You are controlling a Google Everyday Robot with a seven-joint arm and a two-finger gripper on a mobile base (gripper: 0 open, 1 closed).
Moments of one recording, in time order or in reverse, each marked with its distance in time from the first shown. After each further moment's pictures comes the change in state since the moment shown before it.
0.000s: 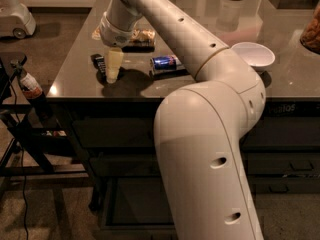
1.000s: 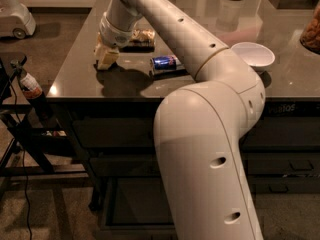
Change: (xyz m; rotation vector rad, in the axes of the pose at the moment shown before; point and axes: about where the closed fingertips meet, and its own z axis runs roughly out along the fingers) arm 0.000 0.000 0.000 0.000 0.000 0.000
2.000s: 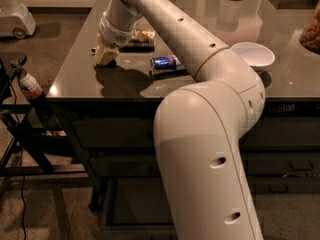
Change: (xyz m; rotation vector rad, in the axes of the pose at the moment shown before) arm 0.000 0.000 0.000 0.000 0.000 0.000
